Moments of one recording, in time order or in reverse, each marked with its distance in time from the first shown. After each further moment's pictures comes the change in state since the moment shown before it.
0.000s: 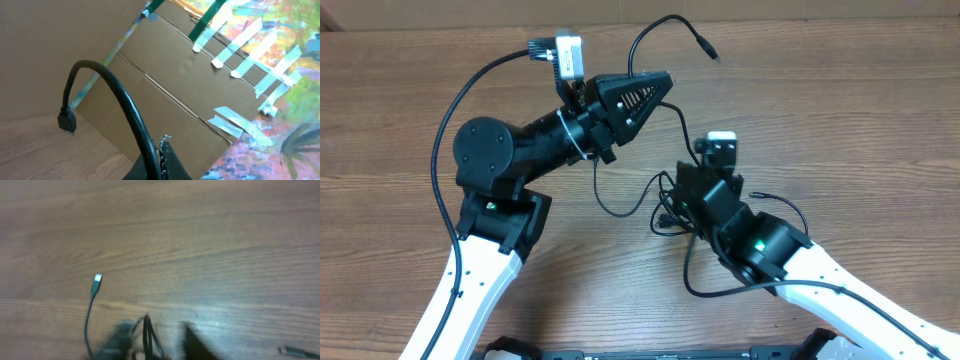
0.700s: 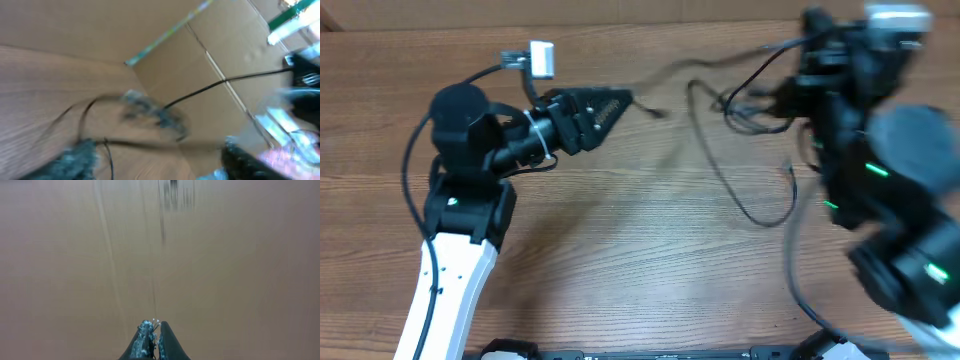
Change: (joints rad) left arm 0.183 0.014 0.022 -0.516 0.101 0.174; right arm -0.236 -0.185 0.637 -0.013 0.005 -0.506
